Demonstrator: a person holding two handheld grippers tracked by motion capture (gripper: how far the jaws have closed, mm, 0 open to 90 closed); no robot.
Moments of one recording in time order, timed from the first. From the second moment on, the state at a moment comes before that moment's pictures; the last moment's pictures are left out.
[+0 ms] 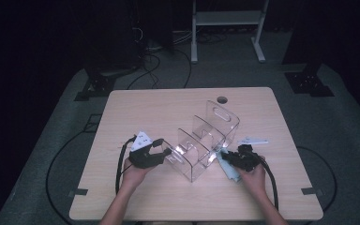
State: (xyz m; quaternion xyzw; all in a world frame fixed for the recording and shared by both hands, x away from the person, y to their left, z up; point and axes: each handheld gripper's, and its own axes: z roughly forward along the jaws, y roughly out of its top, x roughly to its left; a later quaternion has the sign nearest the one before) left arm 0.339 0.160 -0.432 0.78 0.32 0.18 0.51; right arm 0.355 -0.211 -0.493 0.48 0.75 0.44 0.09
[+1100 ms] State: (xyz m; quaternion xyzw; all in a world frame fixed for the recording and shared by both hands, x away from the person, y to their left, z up) left arm 0.344 0.177 -0.428 0.79 0.31 0.15 0.50; right arm 0.353 -0.195 -0.492 0.46 0.76 0.45 0.06
